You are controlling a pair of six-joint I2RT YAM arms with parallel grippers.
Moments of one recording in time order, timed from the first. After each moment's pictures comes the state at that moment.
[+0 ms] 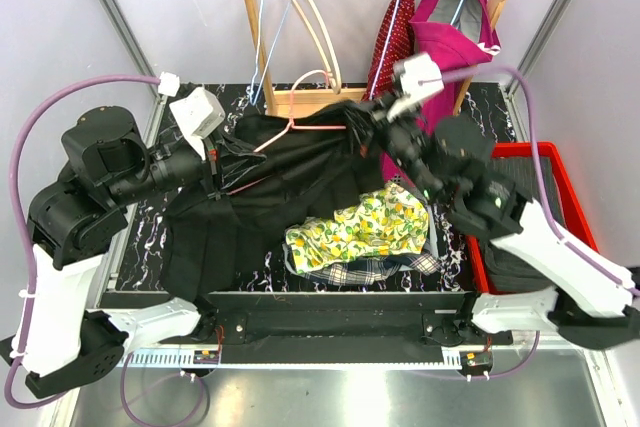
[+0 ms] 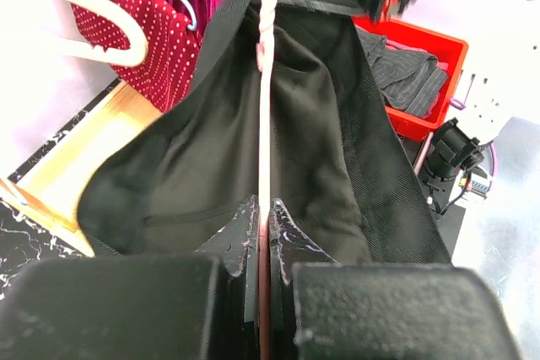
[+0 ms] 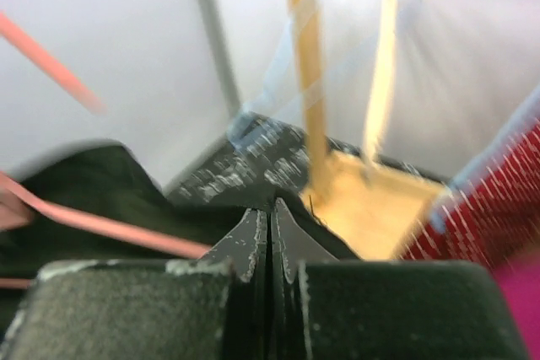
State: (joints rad) left arm -0.64 1.06 1.88 -1.01 0.41 0.08; right arm 1.04 1.17 1.54 -0.25 0.46 0.09
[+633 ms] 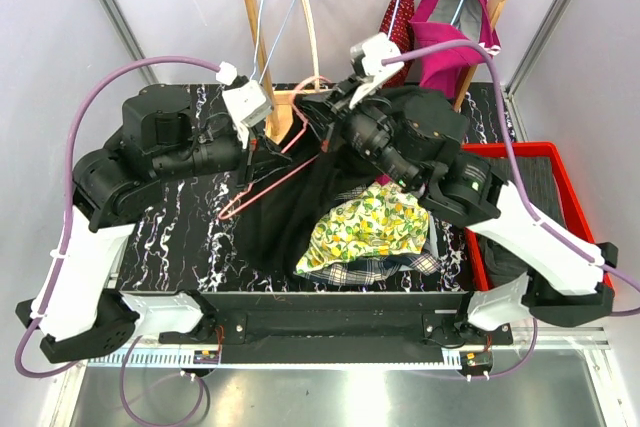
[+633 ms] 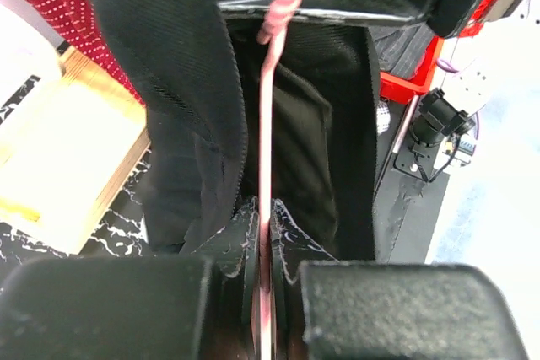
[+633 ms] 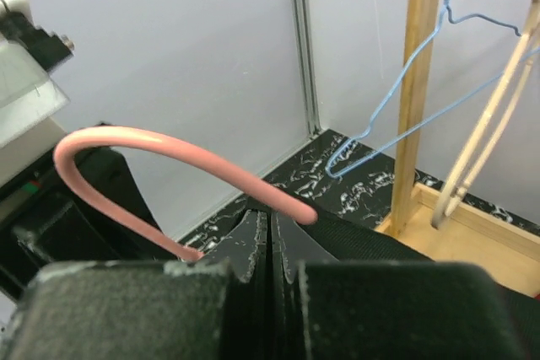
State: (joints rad) left arm -0.73 1.21 1.96 -1.08 0.39 0.09; right arm 1.14 1.41 1.88 -0.30 0.32 0.12
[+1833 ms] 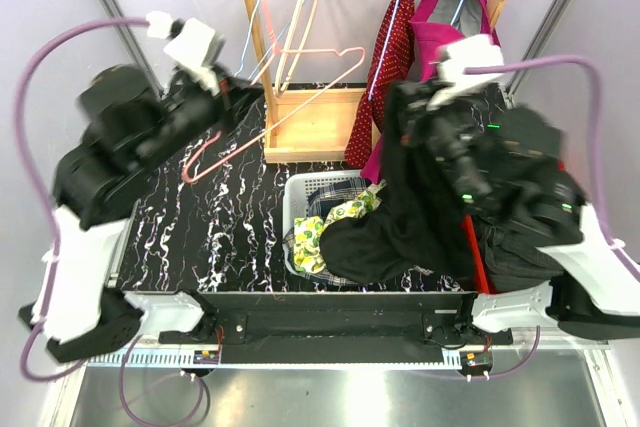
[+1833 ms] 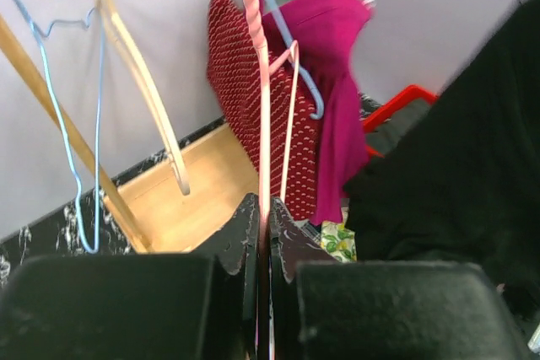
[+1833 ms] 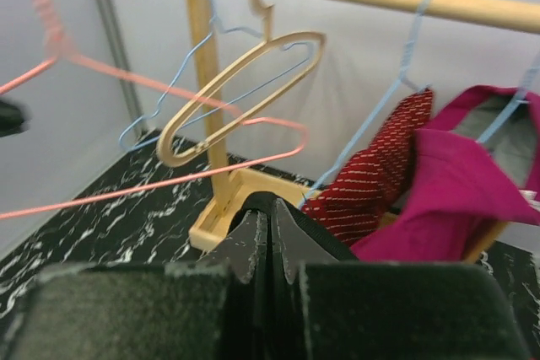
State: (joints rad) left arm -0.66 1.21 2.05 -0.86 0.06 -0.01; right arm 1.18 1.20 1.92 -0.50 0.78 -0.17
